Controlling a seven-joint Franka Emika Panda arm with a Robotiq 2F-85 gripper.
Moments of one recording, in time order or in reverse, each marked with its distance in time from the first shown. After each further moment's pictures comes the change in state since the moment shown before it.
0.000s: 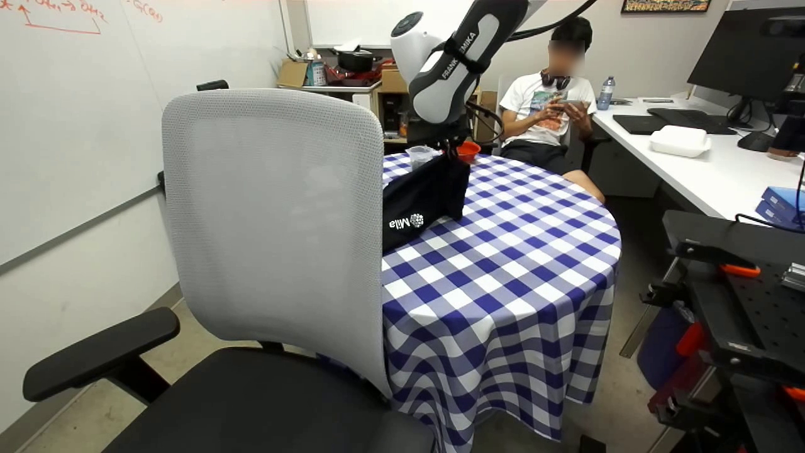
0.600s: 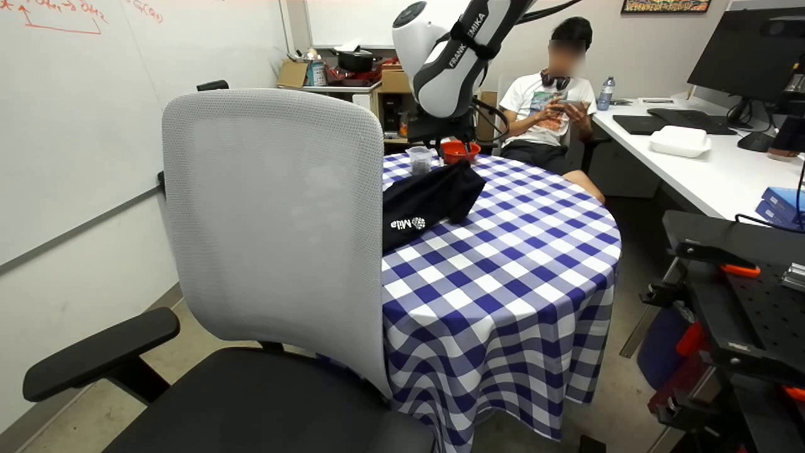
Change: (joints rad) arm 0.055 -0.099 -0.002 -0.144 -0.034 0.042 0.057
